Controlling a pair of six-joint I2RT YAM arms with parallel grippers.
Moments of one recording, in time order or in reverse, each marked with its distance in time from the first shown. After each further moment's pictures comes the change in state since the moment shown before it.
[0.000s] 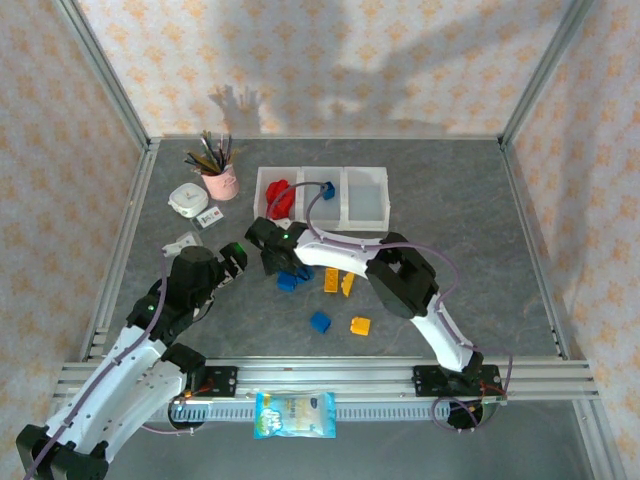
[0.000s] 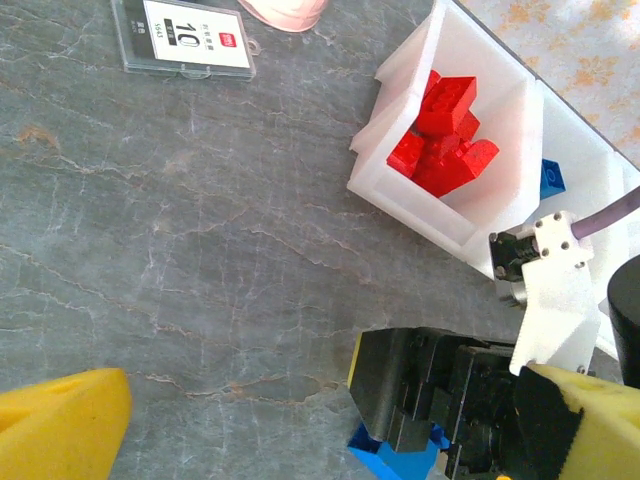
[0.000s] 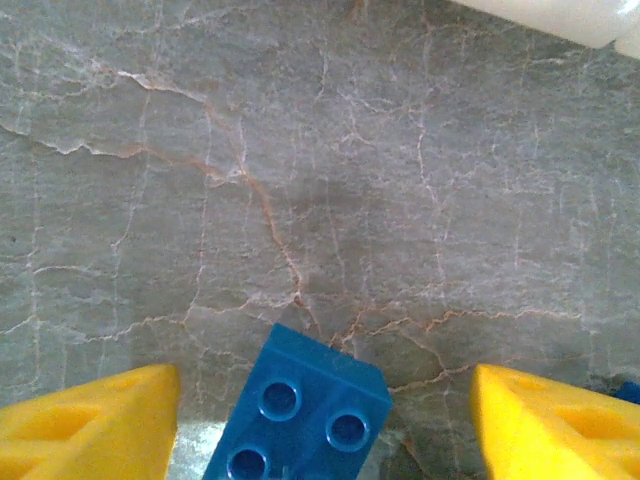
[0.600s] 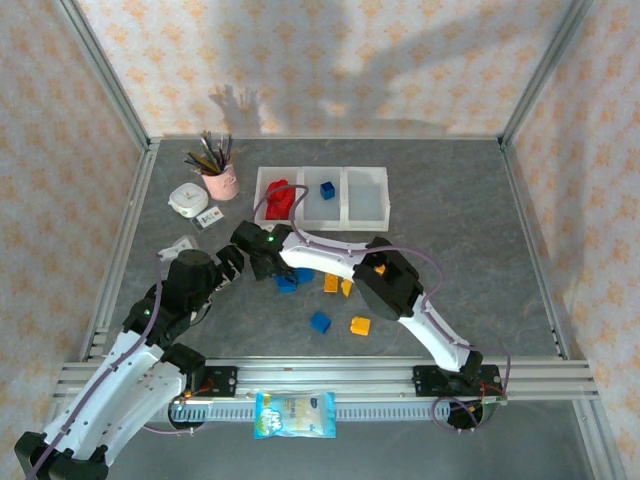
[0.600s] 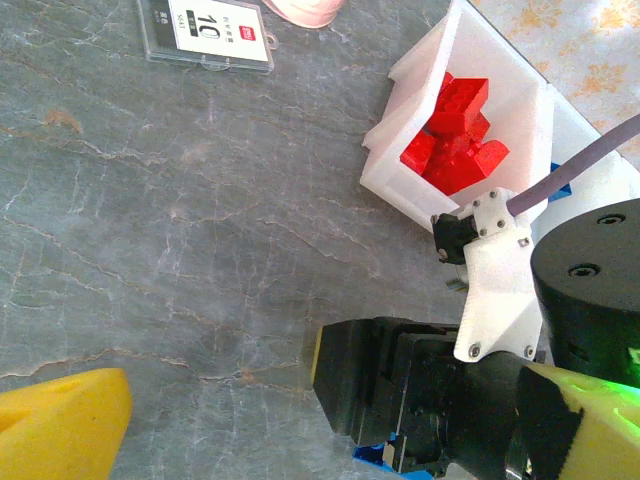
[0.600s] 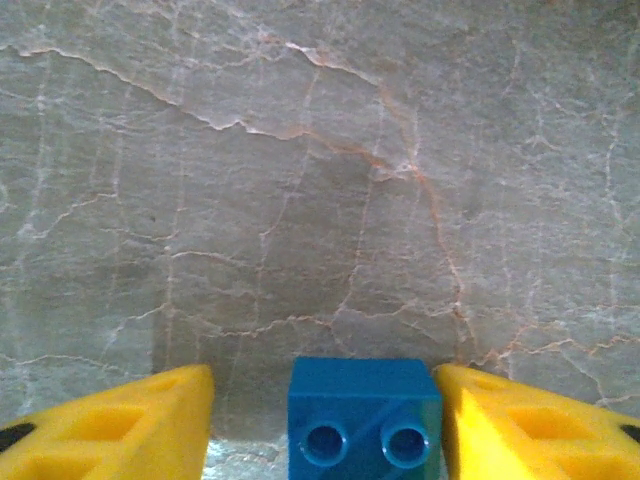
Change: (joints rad) left arm 0.000 -0.037 0.000 -0.051 -0.006 -0.034; right arm 0.039 0.111 0.170 -0.074 -0.040 -0.037
